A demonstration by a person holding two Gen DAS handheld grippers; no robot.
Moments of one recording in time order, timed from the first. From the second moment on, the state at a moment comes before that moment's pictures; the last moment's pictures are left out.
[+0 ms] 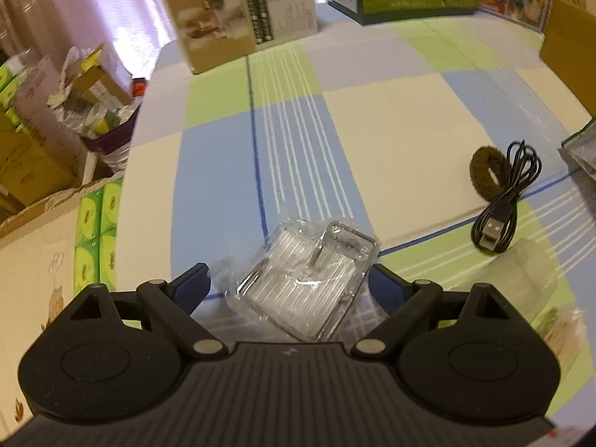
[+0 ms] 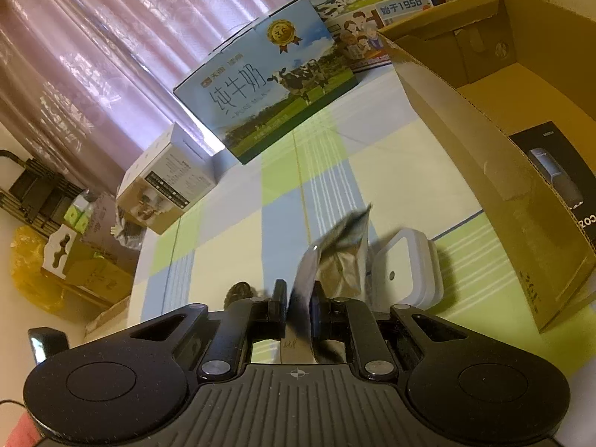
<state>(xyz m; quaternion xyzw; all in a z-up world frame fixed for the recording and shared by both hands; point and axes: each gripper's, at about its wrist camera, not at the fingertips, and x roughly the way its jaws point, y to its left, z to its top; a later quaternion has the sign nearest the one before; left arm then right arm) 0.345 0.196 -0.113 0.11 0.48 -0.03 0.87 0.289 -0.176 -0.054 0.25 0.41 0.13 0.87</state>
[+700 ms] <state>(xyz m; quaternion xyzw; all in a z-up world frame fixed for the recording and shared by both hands) 0.342 0.206 -0.116 0.10 0.48 -0.04 0.87 0.278 -0.126 -0.096 -0.01 0.48 0.13 0.87</state>
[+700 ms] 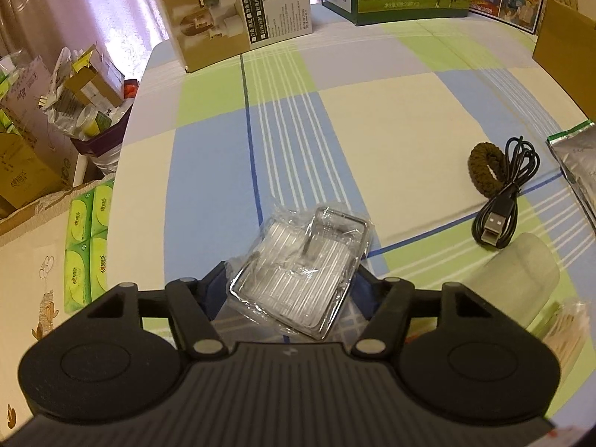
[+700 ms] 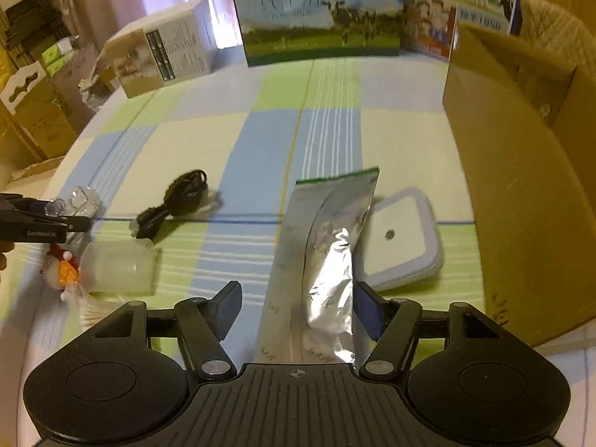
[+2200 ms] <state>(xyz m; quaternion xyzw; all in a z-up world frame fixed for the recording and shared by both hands) 0.273 0.131 -0.015 0.00 0.43 -0.09 0.90 0.232 -0.150 -0.025 0.01 0.40 0.19 0.90</state>
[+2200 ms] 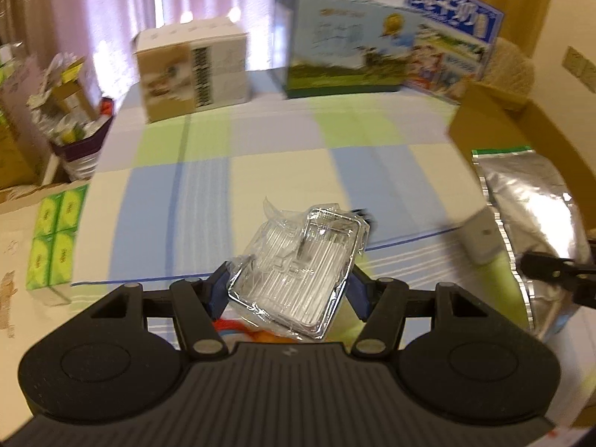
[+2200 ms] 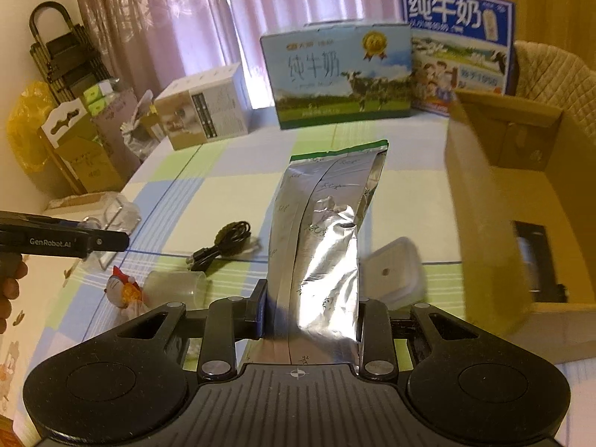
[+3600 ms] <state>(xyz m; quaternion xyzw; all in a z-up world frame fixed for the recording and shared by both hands) 0.300 -0.217 0.030 0.05 0.38 -0.23 0.90 0.300 -0.405 0.033 -0.06 0.37 0.12 0.92</state>
